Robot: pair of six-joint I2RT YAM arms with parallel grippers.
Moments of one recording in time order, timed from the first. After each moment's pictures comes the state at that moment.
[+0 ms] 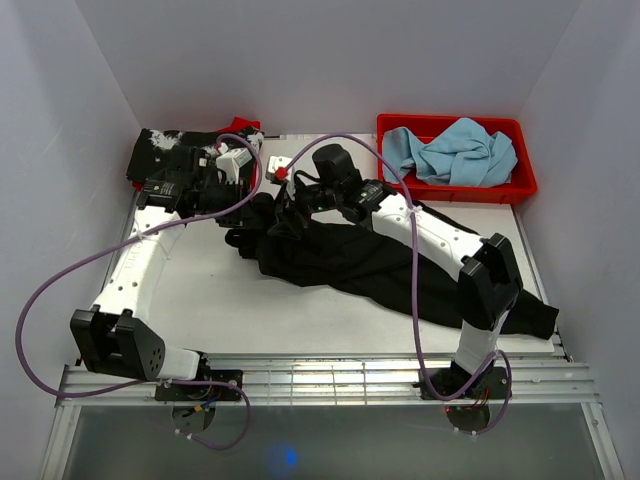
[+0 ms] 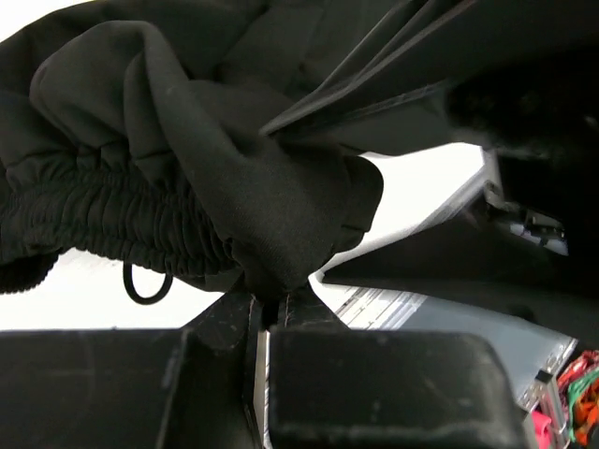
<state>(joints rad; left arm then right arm) -0.16 1.38 1.39 -0.91 0.65 -0.05 0.82 1.80 1.60 -0.24 -0.67 -0.33</state>
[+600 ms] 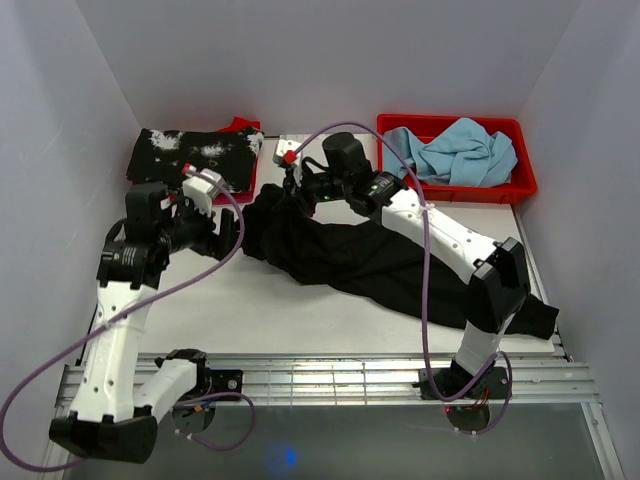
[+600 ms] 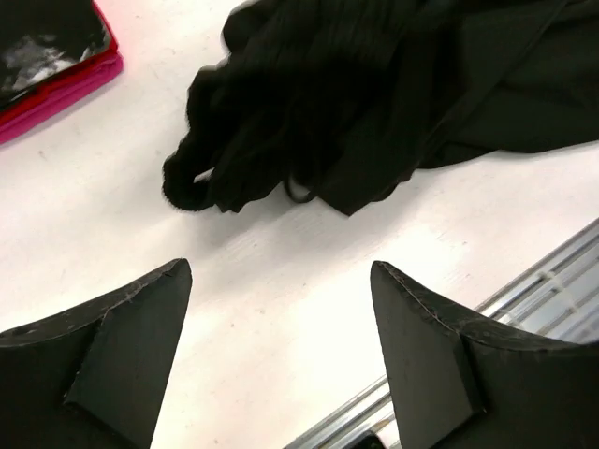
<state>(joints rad) -0.11 0.97 1.22 -0.86 0.47 0.20 0.79 1.78 1.65 -0.25 -0.67 -0.27</state>
